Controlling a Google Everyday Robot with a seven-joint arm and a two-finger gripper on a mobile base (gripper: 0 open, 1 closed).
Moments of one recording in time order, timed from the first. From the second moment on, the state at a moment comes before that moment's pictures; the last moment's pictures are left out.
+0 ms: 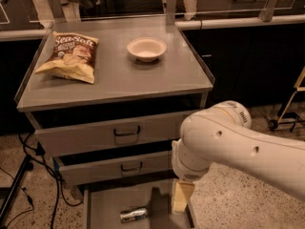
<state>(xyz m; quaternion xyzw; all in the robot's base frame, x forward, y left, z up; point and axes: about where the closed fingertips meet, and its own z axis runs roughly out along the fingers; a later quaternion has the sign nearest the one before) 0.421 -0.080 0.685 -0.68 0.72 0.01 0.13</state>
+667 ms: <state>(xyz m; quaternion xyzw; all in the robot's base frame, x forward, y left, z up) 0.439 -0.066 0.644 -0.67 0.74 -0.01 0.11</state>
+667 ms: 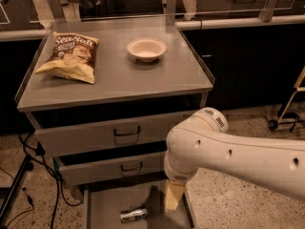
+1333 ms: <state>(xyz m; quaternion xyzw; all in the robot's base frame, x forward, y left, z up) 0.452 -0.041 0.588 -0.65 0.74 0.01 0.14</state>
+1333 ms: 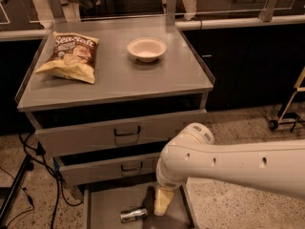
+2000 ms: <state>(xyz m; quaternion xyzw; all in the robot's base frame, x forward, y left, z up) 0.453 -0.027 0.566 -0.65 0.75 0.03 0.16</state>
